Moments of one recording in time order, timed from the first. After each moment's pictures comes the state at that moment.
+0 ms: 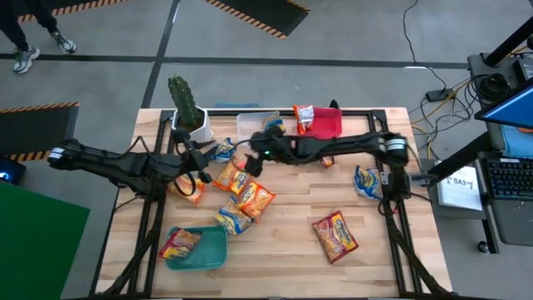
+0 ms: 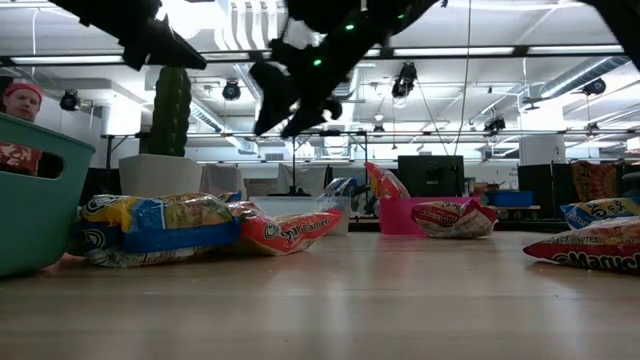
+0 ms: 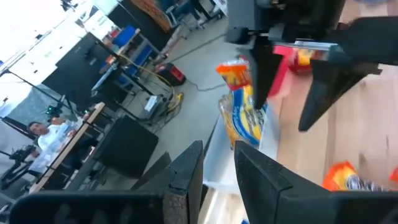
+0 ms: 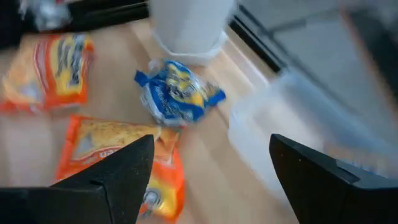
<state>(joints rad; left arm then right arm) -0.18 0.78 0.63 -0.23 -0.89 0.41 -0.11 1.99 1.60 -0.25 0.35 0.11</state>
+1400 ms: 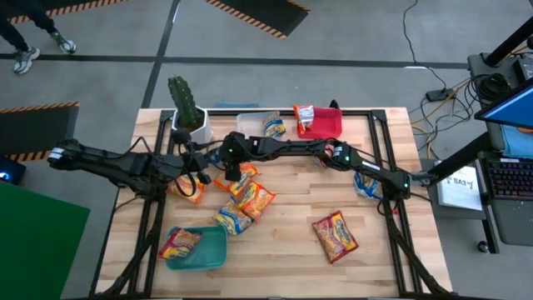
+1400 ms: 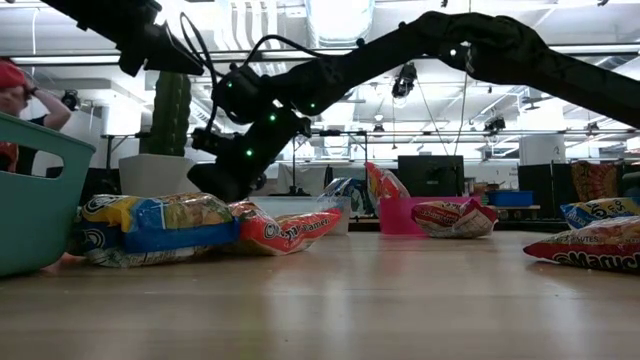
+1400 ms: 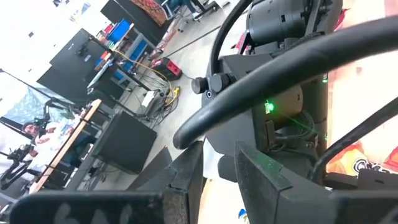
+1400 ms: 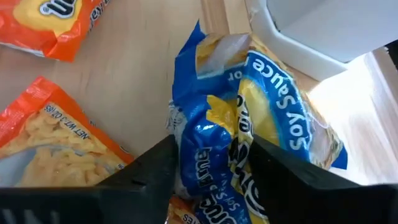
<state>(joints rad) -0.18 0.77 0.63 -0.26 -0.89 0.41 -0.19 2.60 2.26 -0.41 0.05 -0.23</state>
